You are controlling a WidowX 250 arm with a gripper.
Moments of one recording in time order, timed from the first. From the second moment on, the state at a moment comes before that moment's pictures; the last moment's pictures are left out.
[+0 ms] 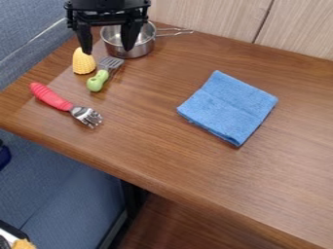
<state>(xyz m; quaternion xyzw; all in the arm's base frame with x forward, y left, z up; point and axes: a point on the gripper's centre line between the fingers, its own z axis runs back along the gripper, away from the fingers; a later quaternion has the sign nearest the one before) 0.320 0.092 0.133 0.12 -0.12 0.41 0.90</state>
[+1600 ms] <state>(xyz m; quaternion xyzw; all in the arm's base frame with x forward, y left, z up) 0.441 0.120 0.089 0.06 -0.12 0.13 0.98</state>
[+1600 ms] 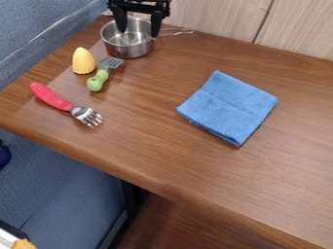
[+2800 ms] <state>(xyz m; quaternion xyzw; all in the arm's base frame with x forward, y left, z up) 0.438 0.114 0.054 0.07 -0.10 0.10 0.99</state>
